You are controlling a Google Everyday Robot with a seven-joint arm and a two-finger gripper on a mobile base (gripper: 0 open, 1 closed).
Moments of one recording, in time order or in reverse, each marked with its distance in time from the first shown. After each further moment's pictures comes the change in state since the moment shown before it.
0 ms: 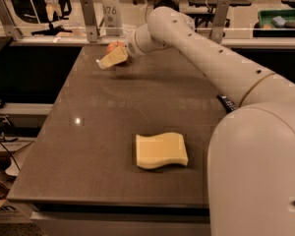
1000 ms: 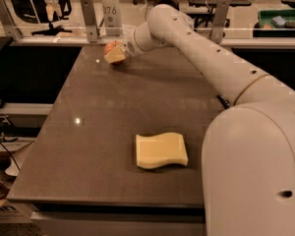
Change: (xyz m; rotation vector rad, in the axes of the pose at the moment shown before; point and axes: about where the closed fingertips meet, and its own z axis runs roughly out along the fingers) arm -0.006 0.005 0.008 -0.051 -0.005 -0.025
